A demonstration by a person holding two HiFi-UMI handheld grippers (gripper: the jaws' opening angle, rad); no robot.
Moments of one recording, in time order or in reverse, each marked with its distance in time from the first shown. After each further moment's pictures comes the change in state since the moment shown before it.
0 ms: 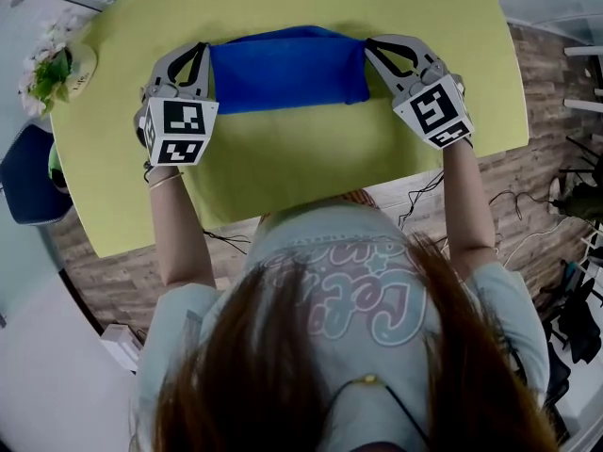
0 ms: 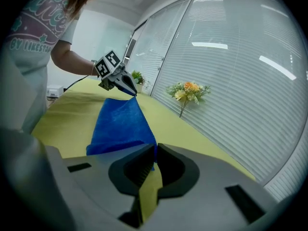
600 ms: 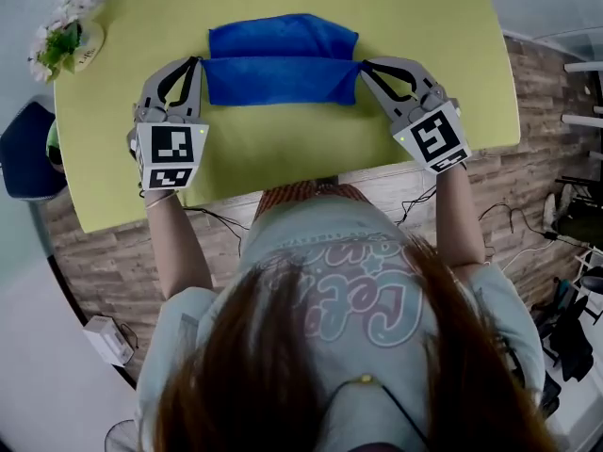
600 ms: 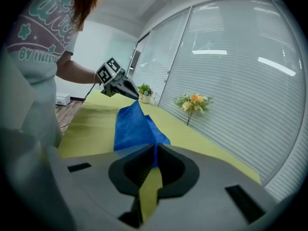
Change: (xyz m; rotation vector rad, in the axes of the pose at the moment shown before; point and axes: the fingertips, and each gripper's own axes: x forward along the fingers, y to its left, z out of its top) left arm -0.079 -0.031 0.009 -0.029 -0.045 0.068; right arm -0.055 0.051 0.015 0.023 -0.109 0.053
